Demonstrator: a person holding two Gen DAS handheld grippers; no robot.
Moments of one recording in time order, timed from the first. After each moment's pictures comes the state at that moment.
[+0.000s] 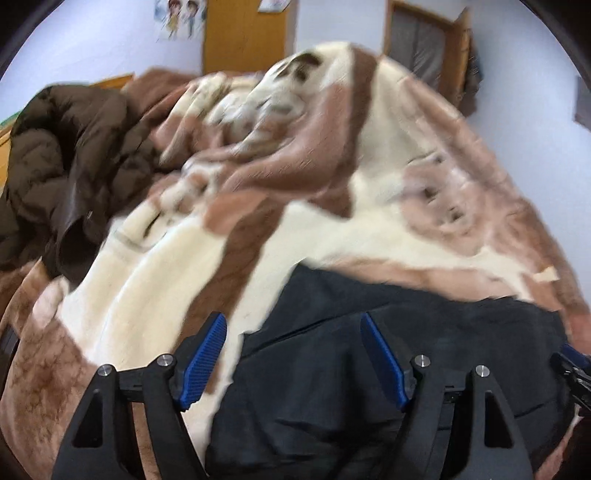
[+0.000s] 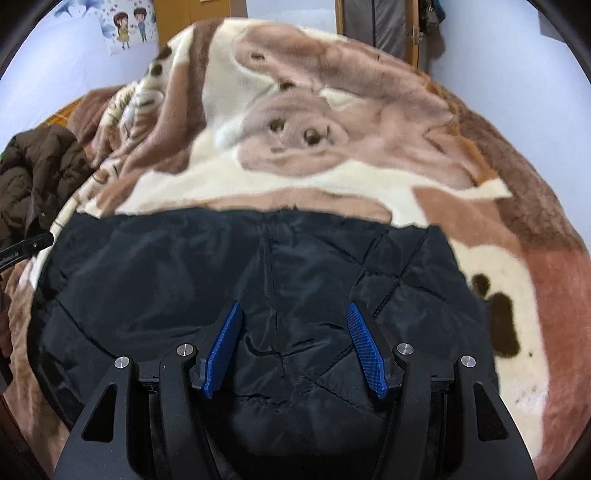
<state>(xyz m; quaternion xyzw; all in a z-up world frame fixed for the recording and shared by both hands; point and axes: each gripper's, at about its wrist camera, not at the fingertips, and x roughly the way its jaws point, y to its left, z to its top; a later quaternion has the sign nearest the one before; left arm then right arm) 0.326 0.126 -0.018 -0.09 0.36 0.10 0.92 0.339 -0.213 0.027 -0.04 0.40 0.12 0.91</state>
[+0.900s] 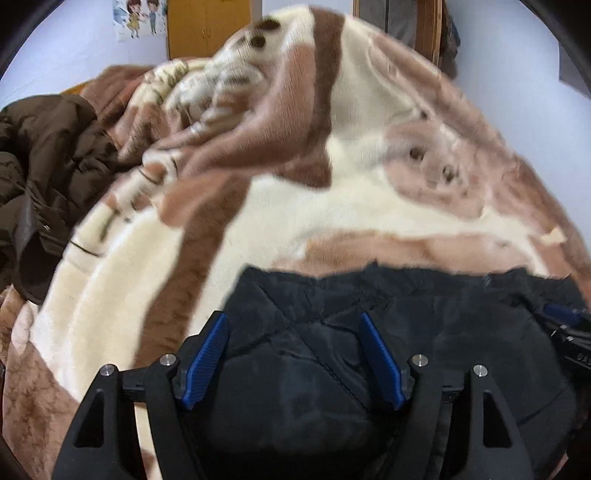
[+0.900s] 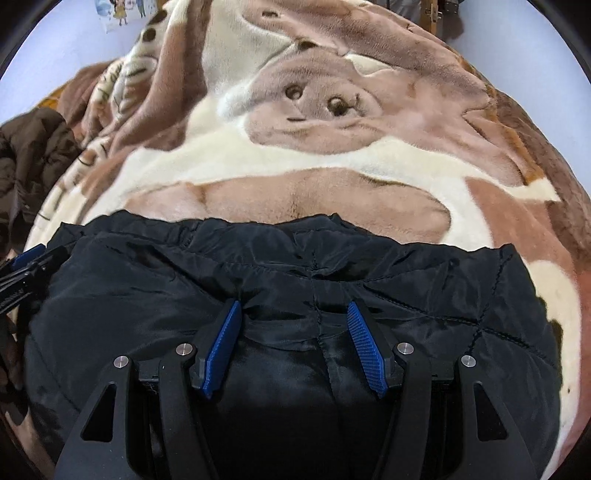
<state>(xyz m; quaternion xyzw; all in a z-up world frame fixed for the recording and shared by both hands) 0.369 0.120 -0.057 -0.05 0.40 0.07 0.91 0.402 -0.179 -0.014 -0.04 0.46 0.13 0.88</state>
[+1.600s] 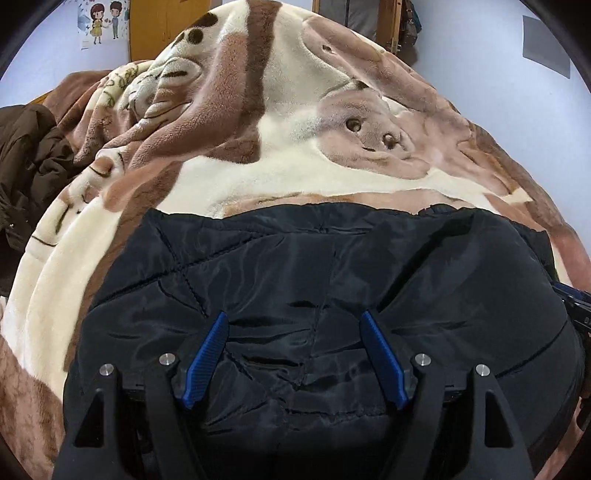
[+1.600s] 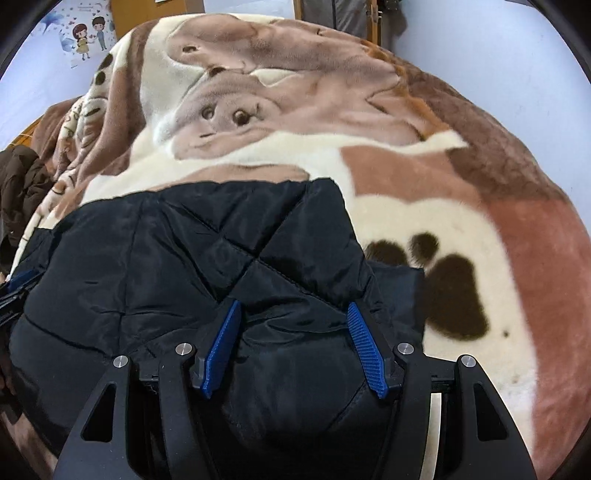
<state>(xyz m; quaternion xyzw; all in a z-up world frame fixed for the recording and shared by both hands) 0.365 0.053 -0.096 -0.03 0.42 0.00 0.91 0.371 -0.287 -0.019 -0.02 0.44 0.06 0.90</state>
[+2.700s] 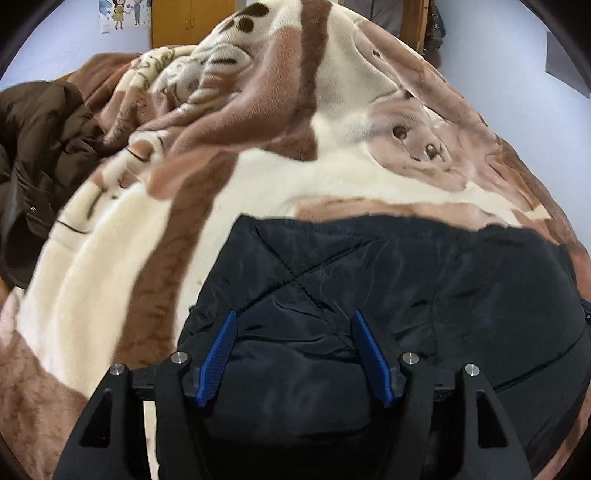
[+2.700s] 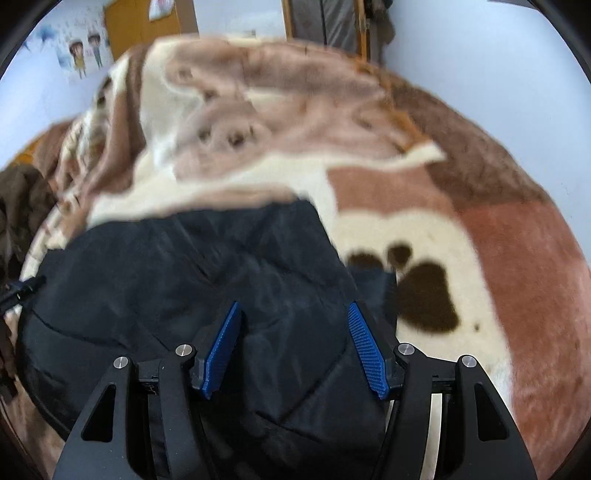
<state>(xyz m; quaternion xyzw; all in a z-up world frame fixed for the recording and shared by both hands) 0.354 0.119 -0.095 -0.05 0.43 0.03 0.90 0.348 -0.299 -0.005 -0.01 0.44 0.05 0.90</state>
